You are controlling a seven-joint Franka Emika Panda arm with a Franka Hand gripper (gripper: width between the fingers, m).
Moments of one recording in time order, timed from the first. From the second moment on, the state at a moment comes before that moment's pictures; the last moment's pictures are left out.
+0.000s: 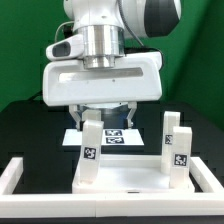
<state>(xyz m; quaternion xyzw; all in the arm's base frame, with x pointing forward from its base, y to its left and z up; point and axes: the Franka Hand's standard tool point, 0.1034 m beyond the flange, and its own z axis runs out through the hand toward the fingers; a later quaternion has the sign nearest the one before) 0.606 -0.054 0.119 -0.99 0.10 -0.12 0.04</state>
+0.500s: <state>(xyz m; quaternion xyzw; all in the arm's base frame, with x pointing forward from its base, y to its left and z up) 0.611 -0.082 0.122 -0.99 0.10 -0.06 0.04</state>
